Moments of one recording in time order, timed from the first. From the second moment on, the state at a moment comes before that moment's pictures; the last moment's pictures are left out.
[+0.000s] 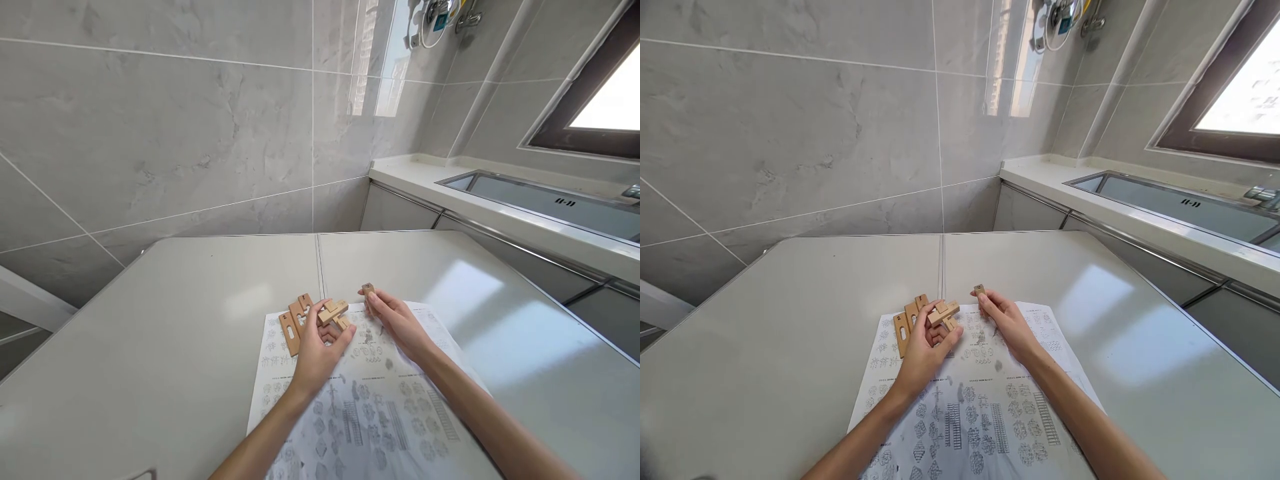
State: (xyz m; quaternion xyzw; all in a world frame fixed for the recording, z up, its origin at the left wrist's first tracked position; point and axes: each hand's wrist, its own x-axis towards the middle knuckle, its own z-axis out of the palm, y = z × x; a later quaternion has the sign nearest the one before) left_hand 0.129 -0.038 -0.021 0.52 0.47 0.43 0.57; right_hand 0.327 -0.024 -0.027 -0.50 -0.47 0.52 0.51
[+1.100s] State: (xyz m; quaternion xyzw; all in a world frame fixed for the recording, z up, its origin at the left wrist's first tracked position) left_hand 0.131 -0.041 -0.022 0.57 0.51 0.45 0.47; right_hand 0.322 -0.029 -0.028 -0.51 -0.57 0.46 0.45
